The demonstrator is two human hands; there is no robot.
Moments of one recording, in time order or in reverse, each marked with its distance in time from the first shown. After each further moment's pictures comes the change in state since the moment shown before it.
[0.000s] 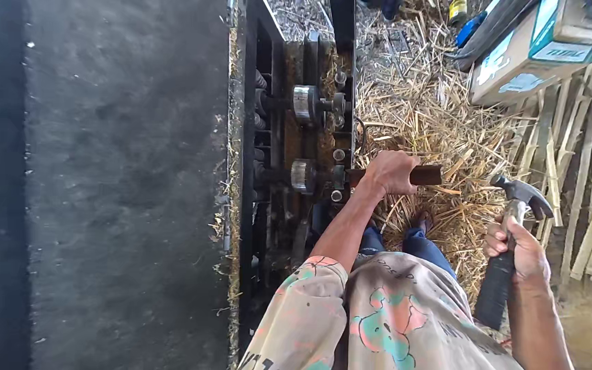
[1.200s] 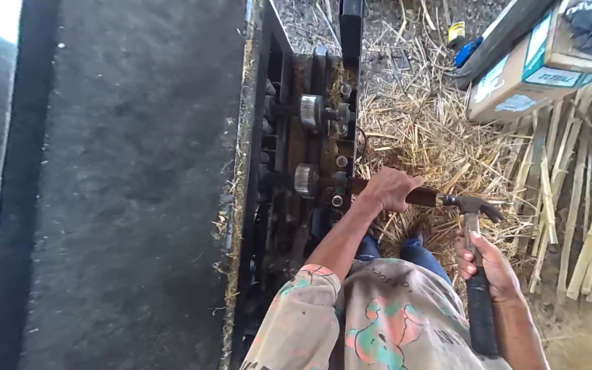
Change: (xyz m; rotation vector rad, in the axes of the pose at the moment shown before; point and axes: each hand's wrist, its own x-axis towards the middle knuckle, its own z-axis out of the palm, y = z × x) left_hand -0.015 0.007 0.010 0.097 -0.049 0.087; right_hand -0.006 0.020 0.015 -0.075 -0.210 0.221
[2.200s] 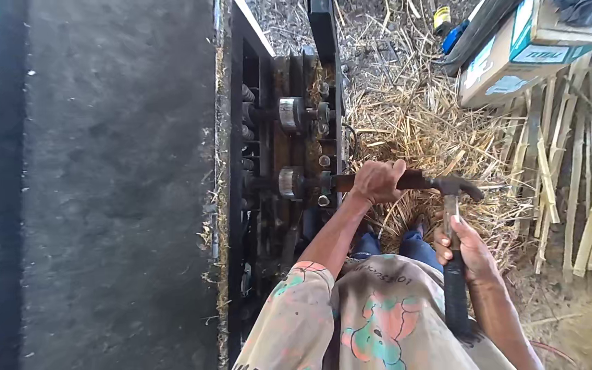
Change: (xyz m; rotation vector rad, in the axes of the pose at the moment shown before) left_hand 0.006 0.004 0.025 0.125 0.574 -0.018; right_hand 0.000 0.004 0.017 0.097 -0.106 -0.068
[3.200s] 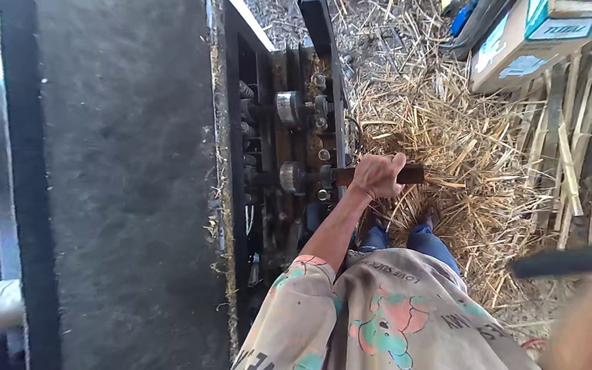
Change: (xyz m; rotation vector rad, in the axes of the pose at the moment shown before) left_hand -0.001 0.003 0.003 0.032 0.014 0.014; right_hand -0.058 -0.094 -0.048 -0.122 0.646 -0.726
